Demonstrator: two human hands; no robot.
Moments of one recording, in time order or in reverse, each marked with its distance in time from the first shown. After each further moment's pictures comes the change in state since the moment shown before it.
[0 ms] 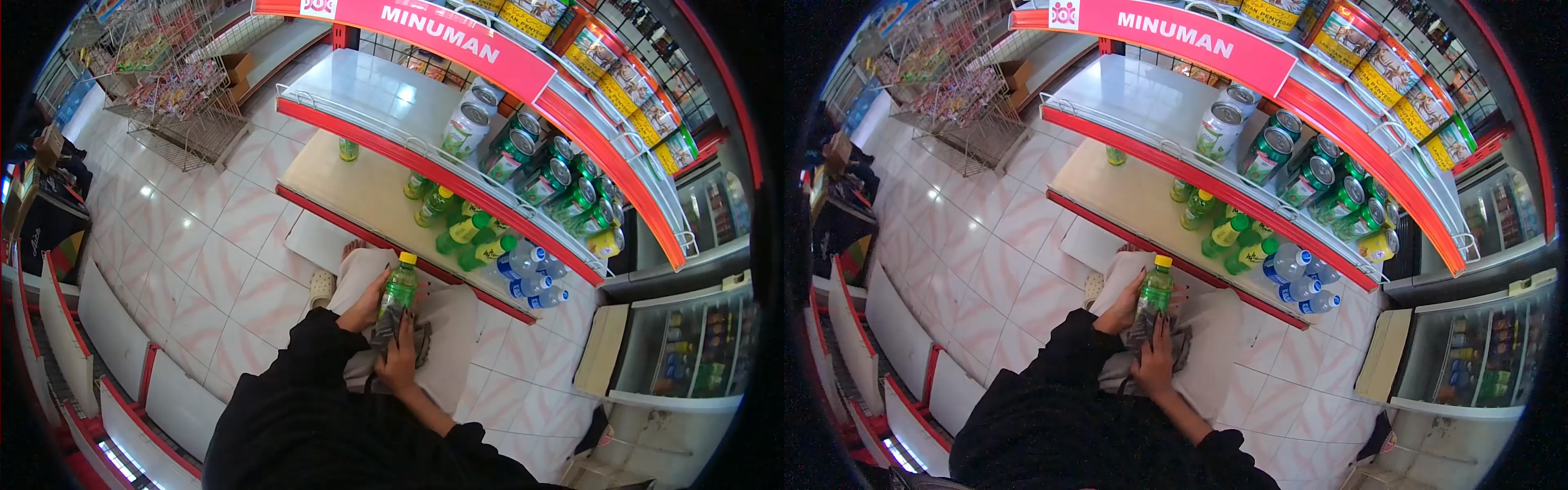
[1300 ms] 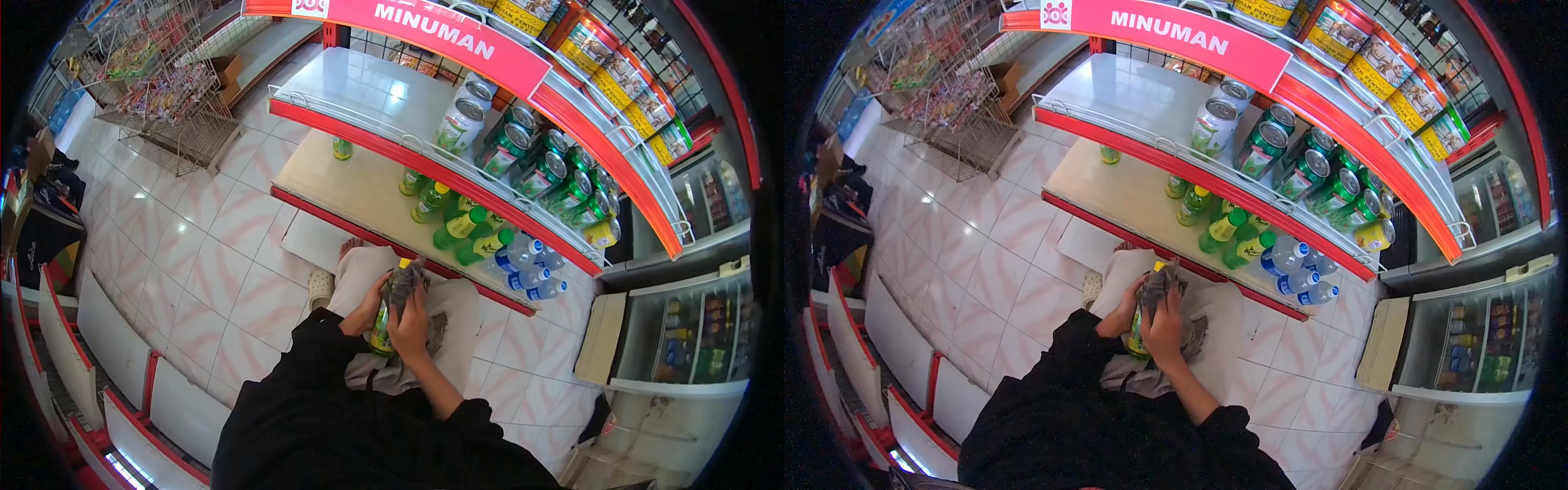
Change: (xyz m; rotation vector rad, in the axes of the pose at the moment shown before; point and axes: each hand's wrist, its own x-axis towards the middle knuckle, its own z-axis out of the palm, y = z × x) left_hand -0.008 -0.011 0.007 0.243 0.377 0.221; right_hand 0.073 0.003 -0.012 0.195 0.130 0.133
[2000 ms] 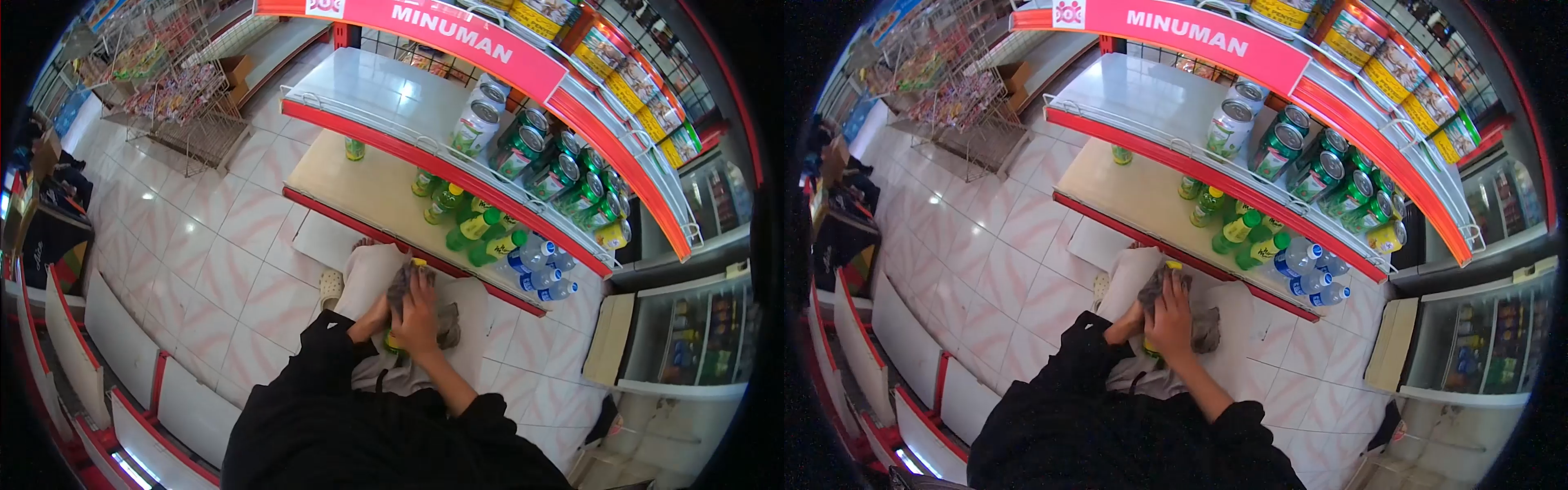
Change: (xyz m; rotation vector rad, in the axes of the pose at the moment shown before) left_hand 0.003 -0.014 -0.036 0.289 -0.059 0.387; right_hand 0.013 -0.009 0.006 -0.201 -0.047 -0.200
